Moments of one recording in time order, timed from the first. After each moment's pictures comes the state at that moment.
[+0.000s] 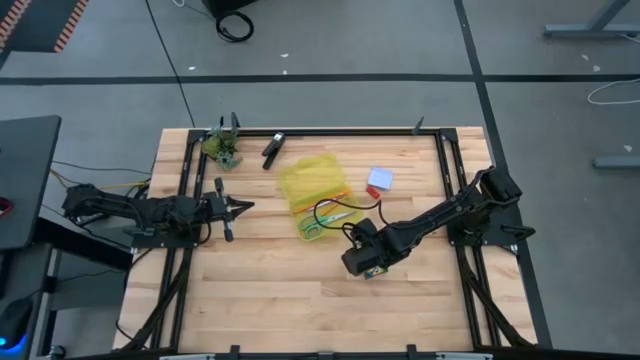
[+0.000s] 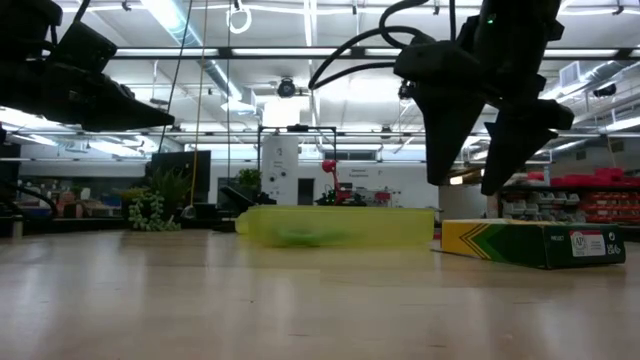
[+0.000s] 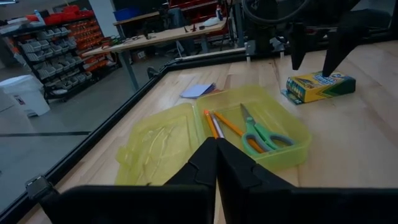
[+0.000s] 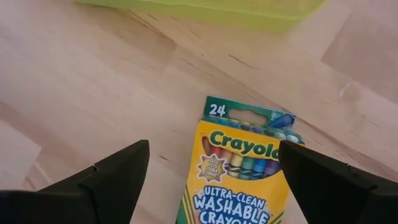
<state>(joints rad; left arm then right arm) -0.15 0.23 0.01 0.07 -0.45 0.14 0.39 1.77 1.20 -0.83 0.32 1.42</state>
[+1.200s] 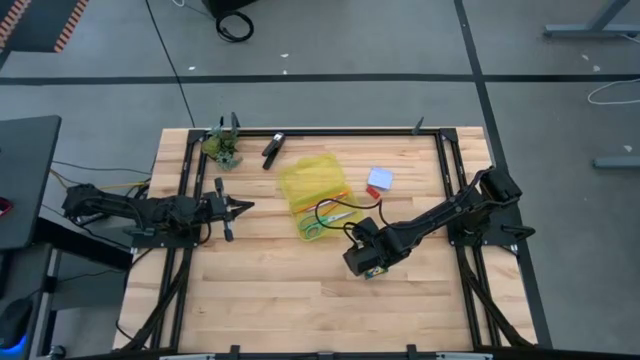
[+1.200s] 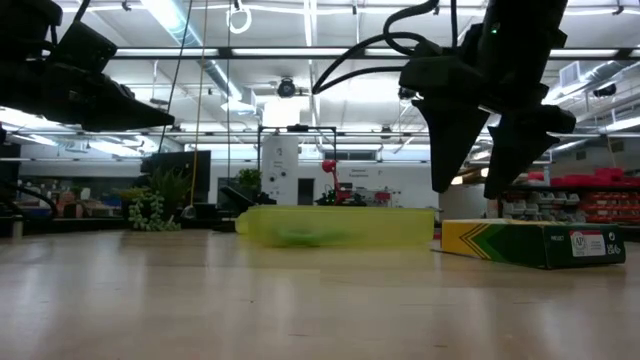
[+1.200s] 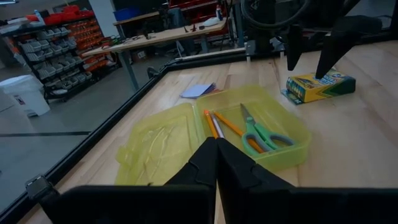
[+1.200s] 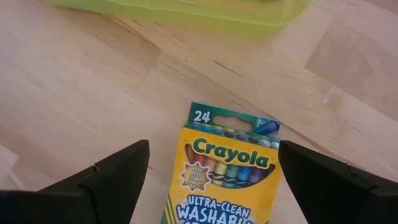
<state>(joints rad) -0.15 0.23 0.01 0.07 -0.45 0.14 0.38 1.77 1.18 -0.84 0.35 1.42</state>
